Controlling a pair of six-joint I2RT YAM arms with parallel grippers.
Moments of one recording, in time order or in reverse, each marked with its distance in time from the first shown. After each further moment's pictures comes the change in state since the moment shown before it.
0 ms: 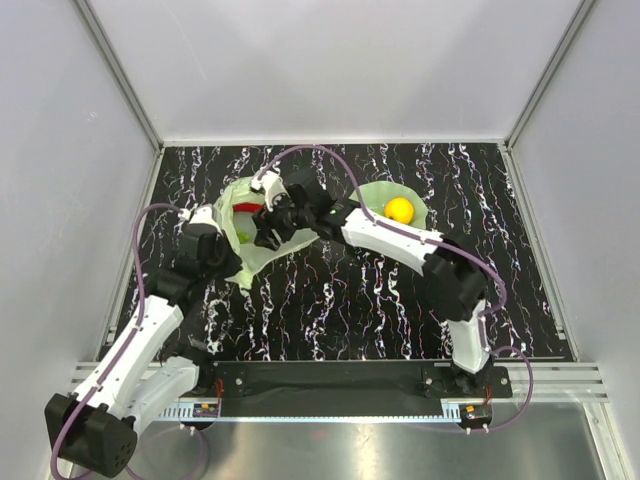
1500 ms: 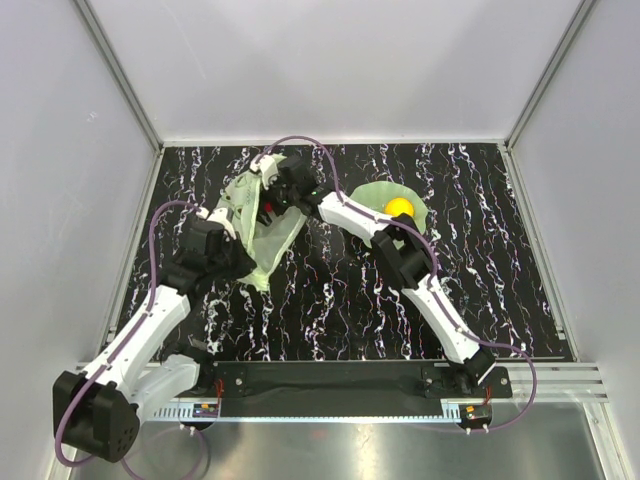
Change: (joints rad) left arm 0.000 0.098 -0.005 0.074 0.183 0.050; right arm -0.126 0.579 0.551 0.013 0.012 -0.102
